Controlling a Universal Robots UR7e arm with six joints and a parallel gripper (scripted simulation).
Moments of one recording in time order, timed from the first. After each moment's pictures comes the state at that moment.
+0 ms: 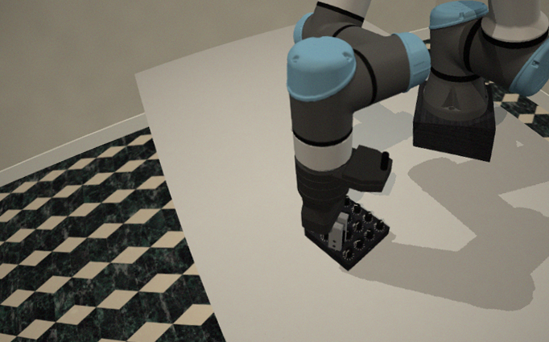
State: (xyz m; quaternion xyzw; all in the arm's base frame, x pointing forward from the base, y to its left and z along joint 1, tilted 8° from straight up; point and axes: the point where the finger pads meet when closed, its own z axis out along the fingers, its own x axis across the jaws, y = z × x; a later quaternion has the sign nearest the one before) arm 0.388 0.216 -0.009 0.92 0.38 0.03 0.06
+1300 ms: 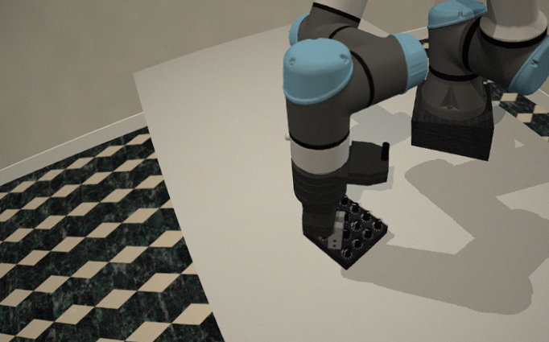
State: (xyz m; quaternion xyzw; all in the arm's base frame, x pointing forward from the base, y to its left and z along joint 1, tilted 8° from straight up) arm 0.388 0.216 -0.009 0.86 0.50 0.02 0.06
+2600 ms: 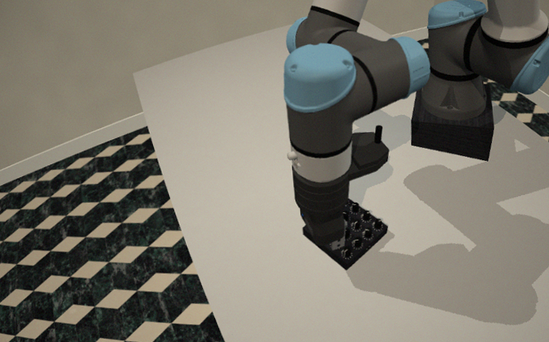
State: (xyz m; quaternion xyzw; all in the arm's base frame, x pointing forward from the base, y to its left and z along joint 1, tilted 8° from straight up) arm 0.388 0.216 -0.009 0.68 0.73 0.01 0.07
